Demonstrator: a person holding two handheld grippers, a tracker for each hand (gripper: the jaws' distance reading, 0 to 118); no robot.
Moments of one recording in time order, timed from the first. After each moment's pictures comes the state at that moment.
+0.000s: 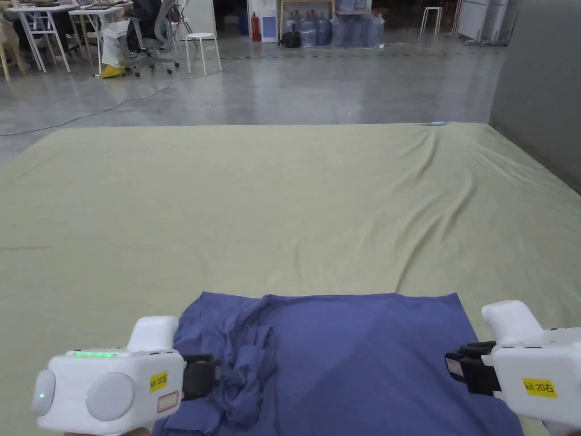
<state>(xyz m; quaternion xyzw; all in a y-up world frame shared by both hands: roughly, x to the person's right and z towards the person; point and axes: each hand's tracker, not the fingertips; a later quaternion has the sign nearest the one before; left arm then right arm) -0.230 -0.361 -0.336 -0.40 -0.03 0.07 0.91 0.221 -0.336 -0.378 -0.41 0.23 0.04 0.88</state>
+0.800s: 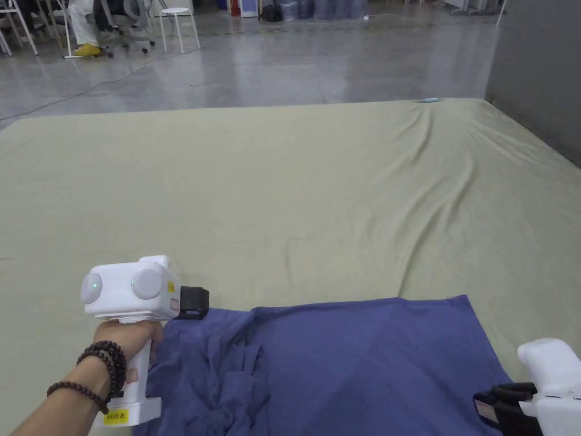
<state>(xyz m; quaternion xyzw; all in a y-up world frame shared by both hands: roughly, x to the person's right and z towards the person) -0.278 -0.446 -0.597 -0.50 0.07 0.06 0.86 0.235 -0.368 -0.407 -0.46 0.20 0.03 0.87</state>
